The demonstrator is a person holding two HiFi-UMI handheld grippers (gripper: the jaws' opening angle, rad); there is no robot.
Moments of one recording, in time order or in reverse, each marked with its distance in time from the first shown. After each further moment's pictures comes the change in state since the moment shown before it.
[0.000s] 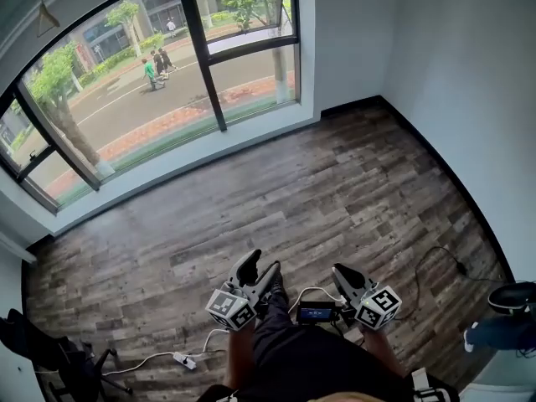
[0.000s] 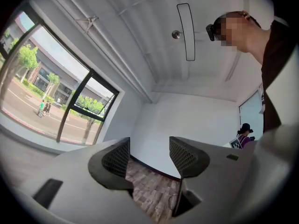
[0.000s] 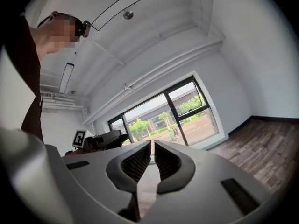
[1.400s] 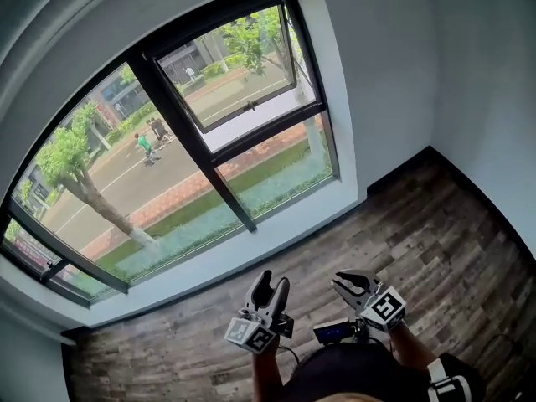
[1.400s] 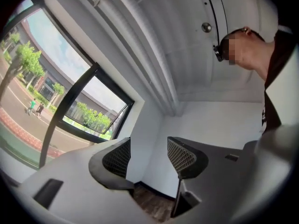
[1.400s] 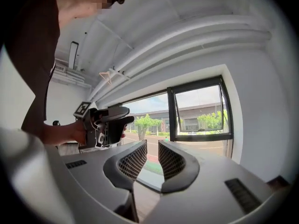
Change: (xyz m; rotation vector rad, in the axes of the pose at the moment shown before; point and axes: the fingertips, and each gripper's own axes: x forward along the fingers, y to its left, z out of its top) left arm 0.535 0.441 0.200 0.012 -0.157 0.089; right arm 0.557 -0.424 0.251 -0.378 0.048 0.166
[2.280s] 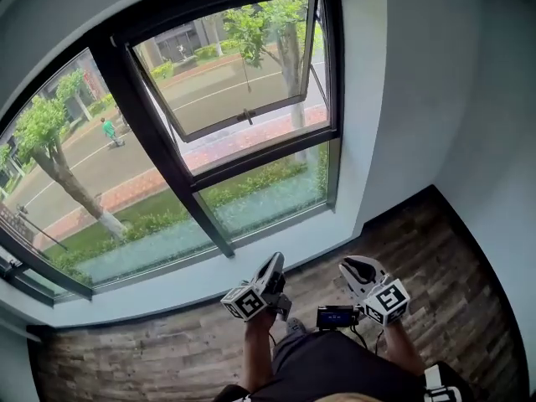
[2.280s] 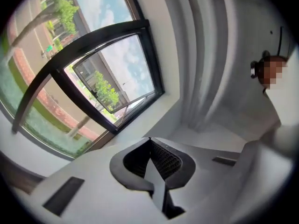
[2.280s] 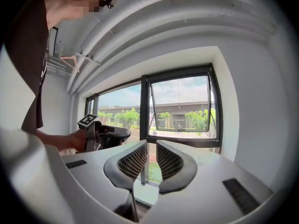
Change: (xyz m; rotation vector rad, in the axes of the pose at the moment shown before) left arm 0.330 0.281 -0.031 -0.451 0.066 -0.007; right arm 0.217 -0.328 0.032 -0.008 0.065 -0.135
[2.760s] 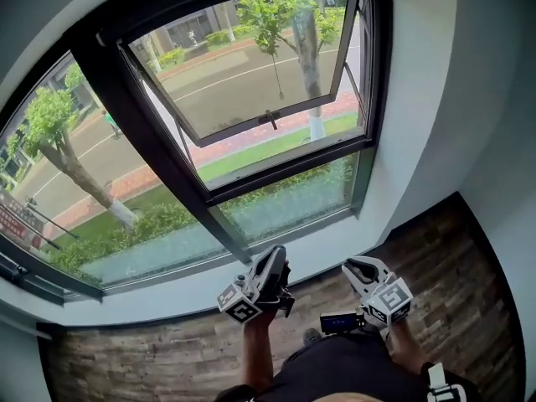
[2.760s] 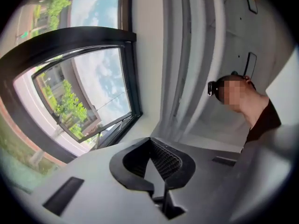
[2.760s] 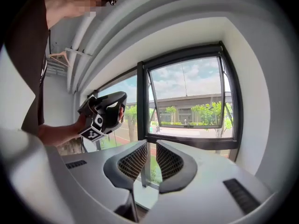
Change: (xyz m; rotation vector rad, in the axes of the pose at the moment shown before) left arm 0.060 0.006 0.158 0.142 -0.193 -0.362; right arm 0.165 -0.043 -0.001 0.010 0.071 0.090
